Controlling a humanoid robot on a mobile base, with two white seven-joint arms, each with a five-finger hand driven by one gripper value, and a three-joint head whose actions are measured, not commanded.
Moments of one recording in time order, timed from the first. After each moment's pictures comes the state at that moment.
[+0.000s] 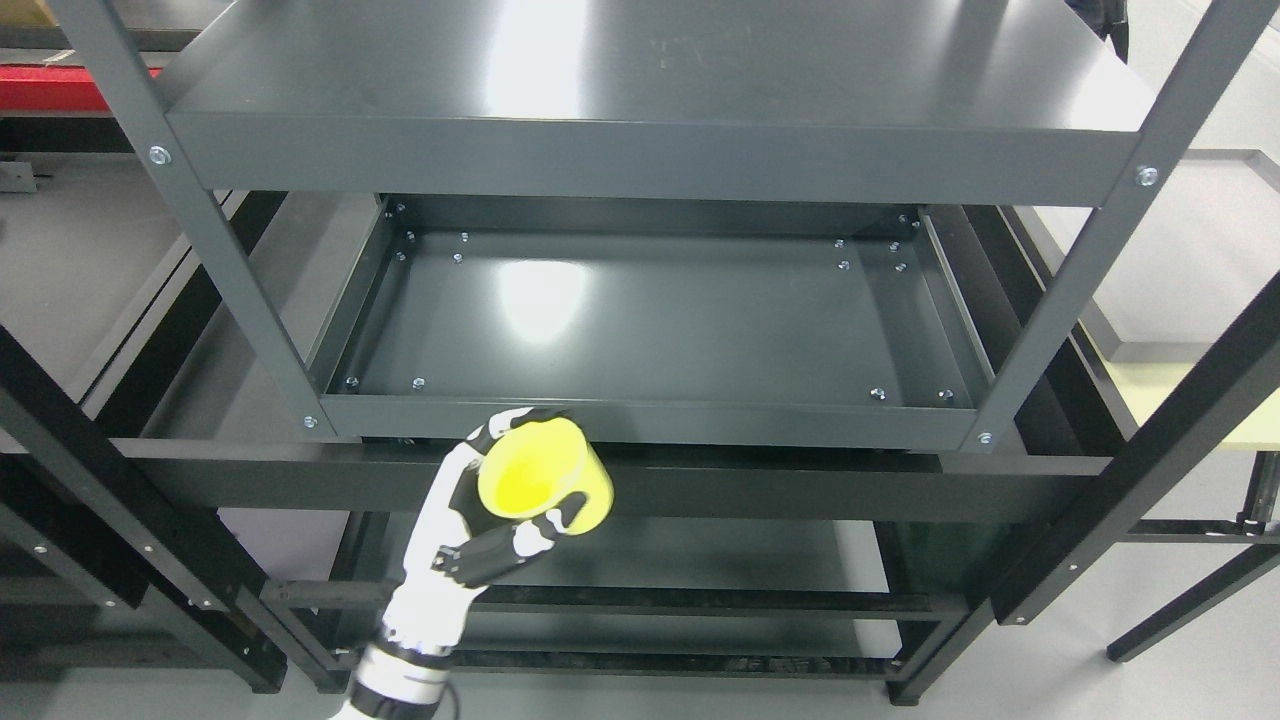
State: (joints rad) left arm -0.05 0.00 -0.18 -1.73 0.45 -0.29 -0.35; right arm 0.00 0.00 0.00 -0.24 0.00 0.09 -0.12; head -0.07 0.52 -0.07
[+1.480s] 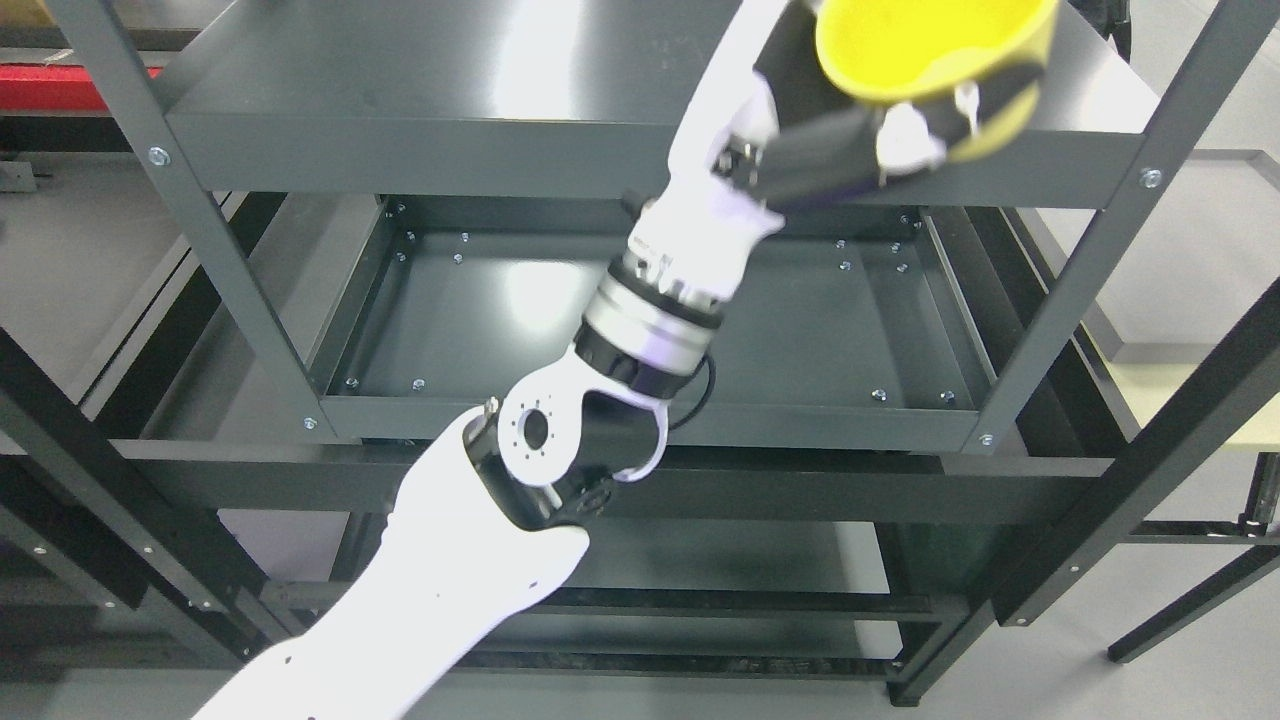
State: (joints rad) left arm -0.95 0.00 -0.68 -1.76 0.61 -0.13 0.26; right arm 0.00 0.00 0.00 -0.24 0.00 0.09 -0.12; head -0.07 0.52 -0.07
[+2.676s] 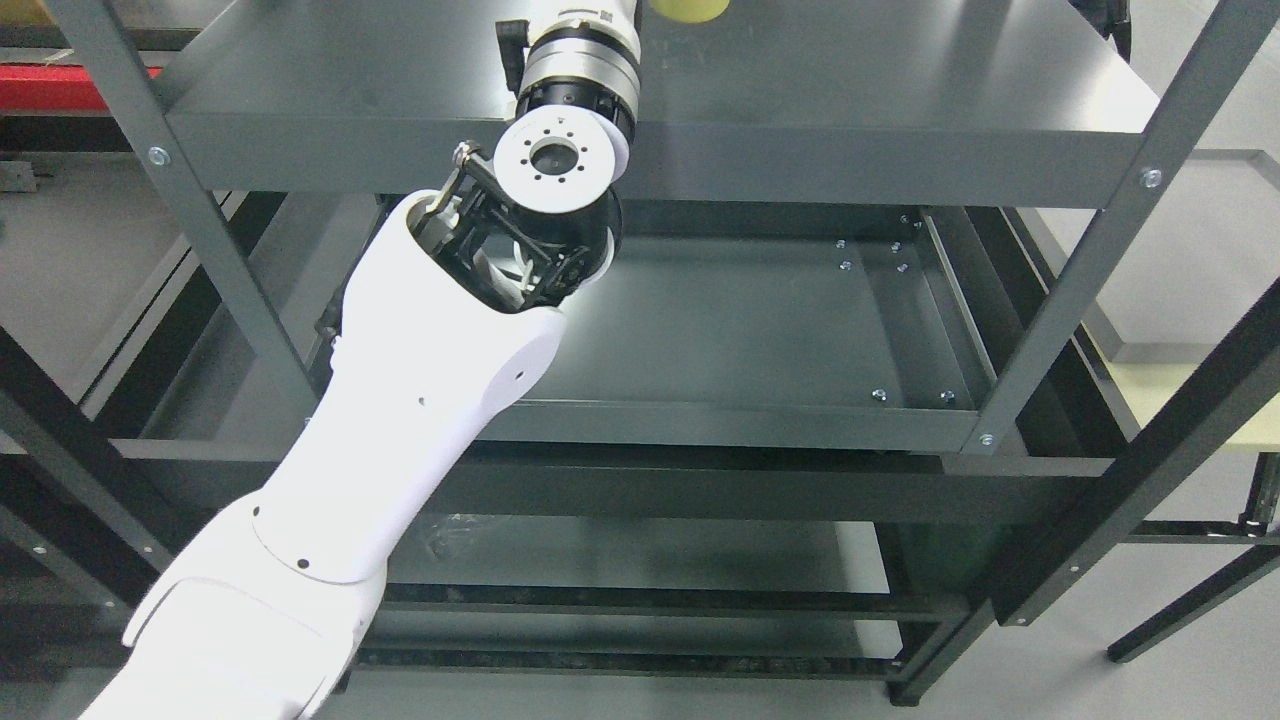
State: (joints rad) left arm -1.20 0.00 -0.56 -1.50 0.48 0.55 0.63; right arm 0.00 0.00 0.00 -0.24 0.00 0.09 -0.12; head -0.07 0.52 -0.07
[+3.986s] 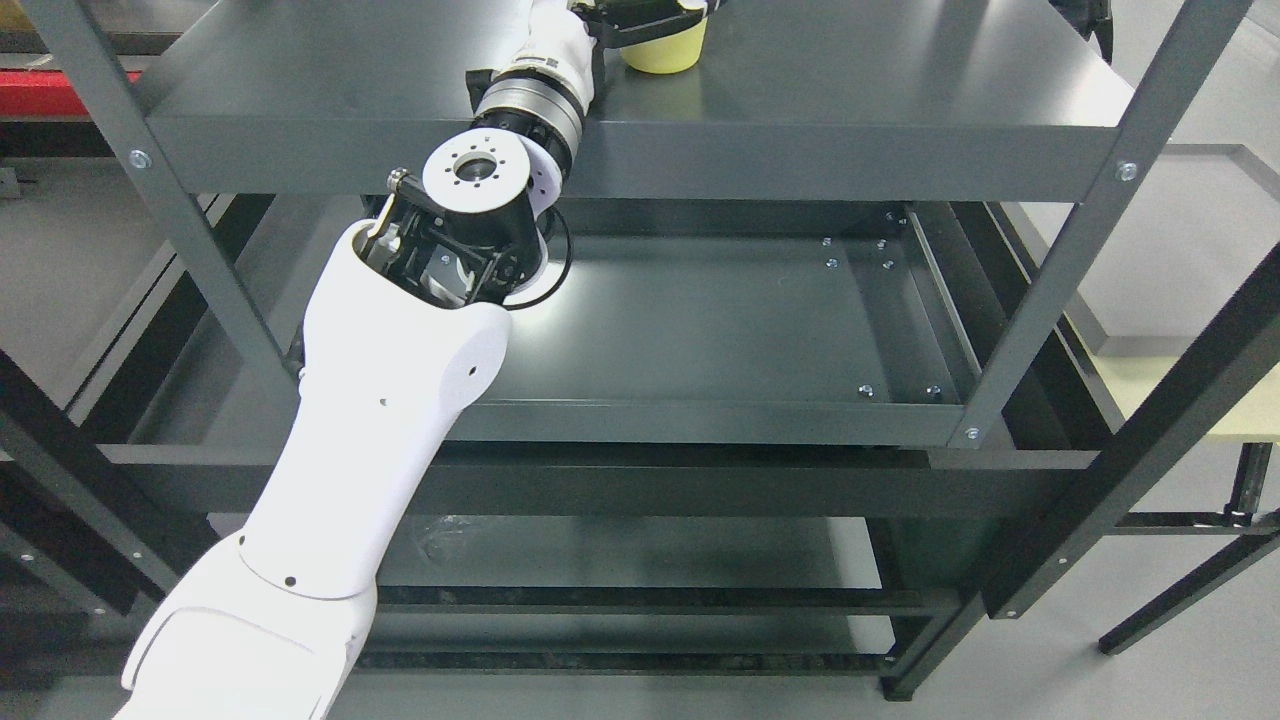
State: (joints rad) left arm -1.14 0.01 -0.41 -1.46 0.47 0.57 0.41; right arm 0.00 0.00 0.00 -0.24 0.00 0.09 -0.12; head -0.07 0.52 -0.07
